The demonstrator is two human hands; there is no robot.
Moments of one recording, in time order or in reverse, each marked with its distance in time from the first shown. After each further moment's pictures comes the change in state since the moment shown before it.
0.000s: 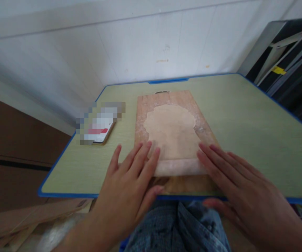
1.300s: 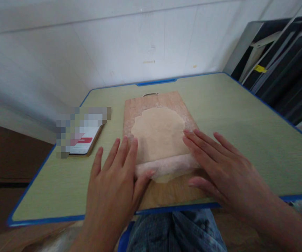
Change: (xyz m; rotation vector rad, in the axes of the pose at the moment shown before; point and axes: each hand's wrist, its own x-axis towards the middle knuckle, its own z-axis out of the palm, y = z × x) left_hand 0.030 -0.001 0.007 0.075 0.016 -0.224; right_hand 0.029 0.016 0.006 0.022 -0.063 0.110
